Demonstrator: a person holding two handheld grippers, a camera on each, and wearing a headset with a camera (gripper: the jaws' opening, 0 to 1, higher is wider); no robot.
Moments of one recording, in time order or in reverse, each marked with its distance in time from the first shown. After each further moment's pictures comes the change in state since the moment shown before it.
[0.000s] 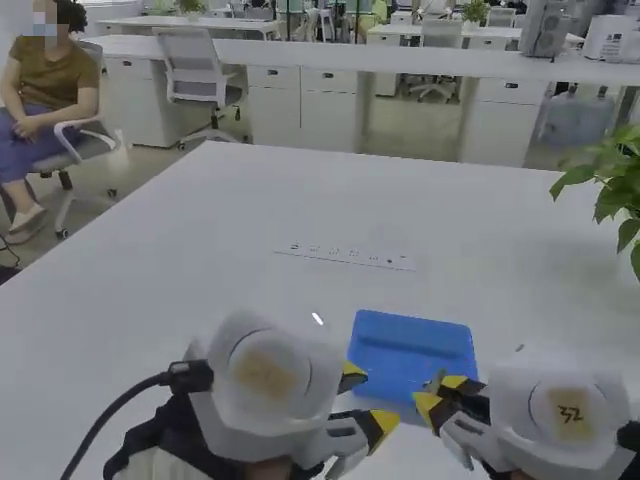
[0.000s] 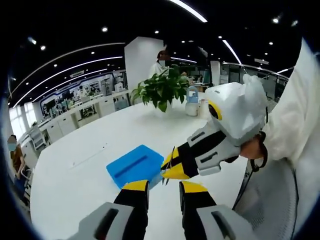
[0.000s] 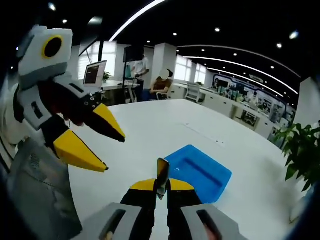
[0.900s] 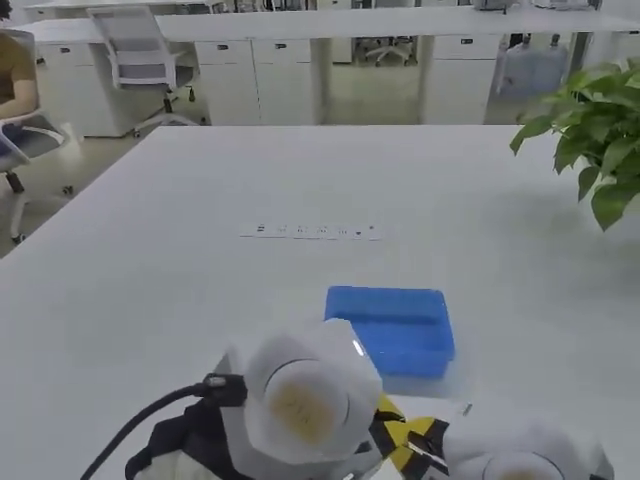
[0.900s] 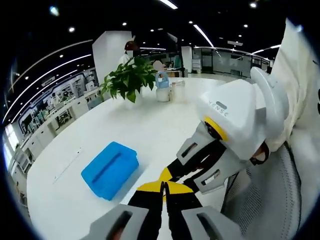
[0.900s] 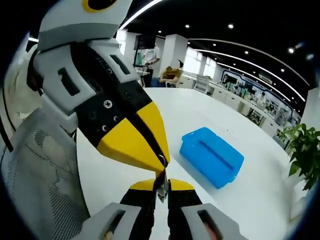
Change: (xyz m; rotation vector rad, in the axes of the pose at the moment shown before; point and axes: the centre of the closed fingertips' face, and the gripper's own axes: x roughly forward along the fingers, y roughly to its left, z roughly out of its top) left arm 0.034 -0.041 -0.023 0.173 0.112 -0.190; right arm 0.000 0.028 -0.052 -0.061 0.091 0.024
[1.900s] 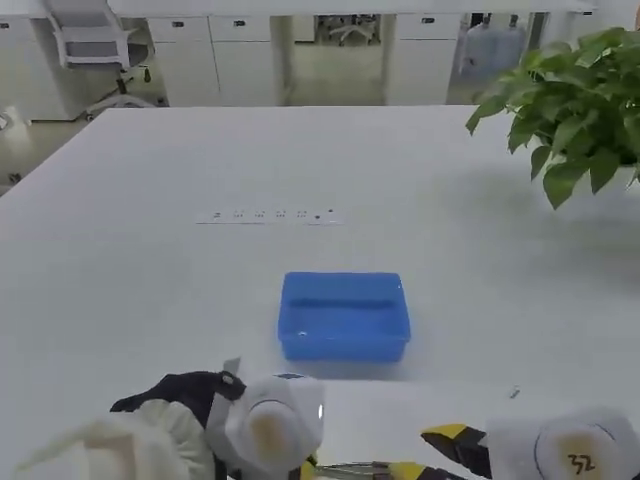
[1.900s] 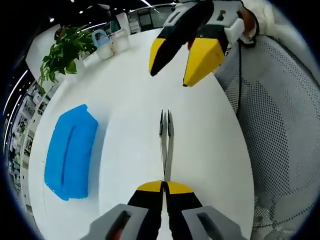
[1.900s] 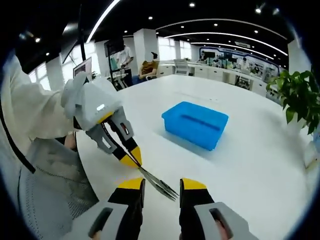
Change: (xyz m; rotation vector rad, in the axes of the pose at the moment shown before) left arm 0.063 0.011 -0.126 0.388 0.374 -0.297; right arm -0.050 -0.014 -0.036 0.388 0.024 -0.007
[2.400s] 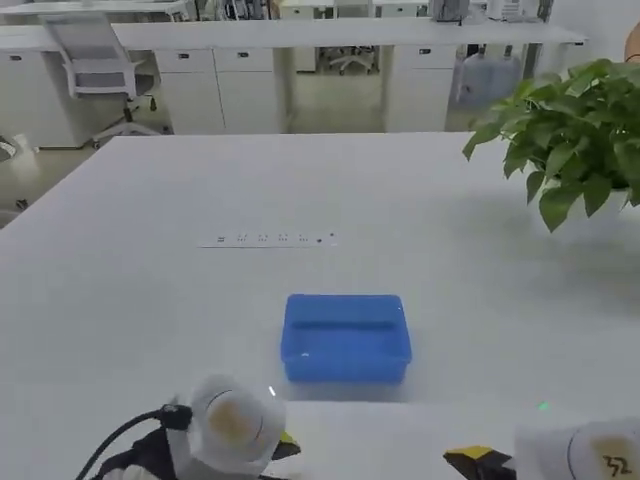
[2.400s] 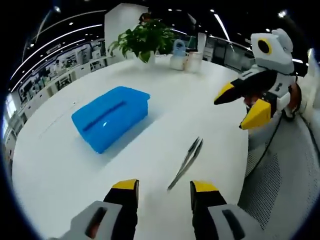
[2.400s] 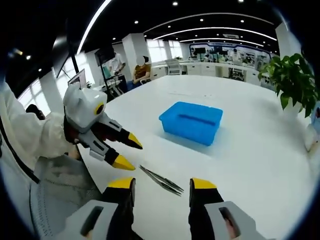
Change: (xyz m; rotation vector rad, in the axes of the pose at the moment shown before) left arm -0.049 0.010 -0.004 -0.662 -0.266 0.240; right arm -0.010 0.003 0.002 0.062 0.004 0.001
